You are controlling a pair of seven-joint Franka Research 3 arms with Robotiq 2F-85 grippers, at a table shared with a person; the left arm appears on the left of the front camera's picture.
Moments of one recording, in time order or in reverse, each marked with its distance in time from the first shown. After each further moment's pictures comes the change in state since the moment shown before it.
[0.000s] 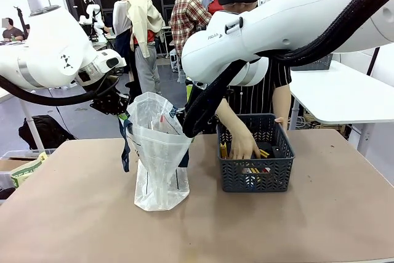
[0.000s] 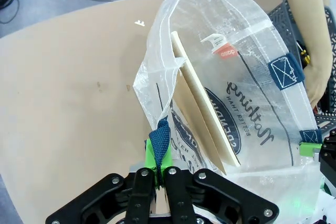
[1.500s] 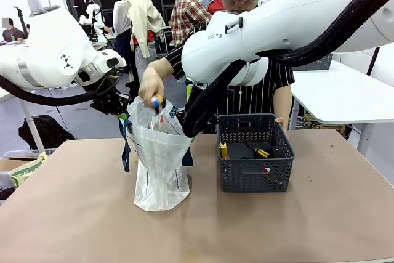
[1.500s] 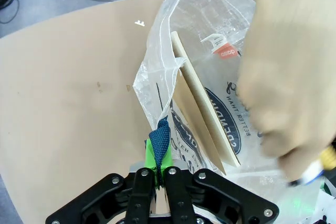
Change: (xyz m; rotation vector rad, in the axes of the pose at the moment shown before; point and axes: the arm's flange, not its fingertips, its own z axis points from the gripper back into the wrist) left arm 0.000 0.000 0.000 0.000 0.000 0.000; right arm 0.000 0.000 0.000 0.000 0.000 0.000
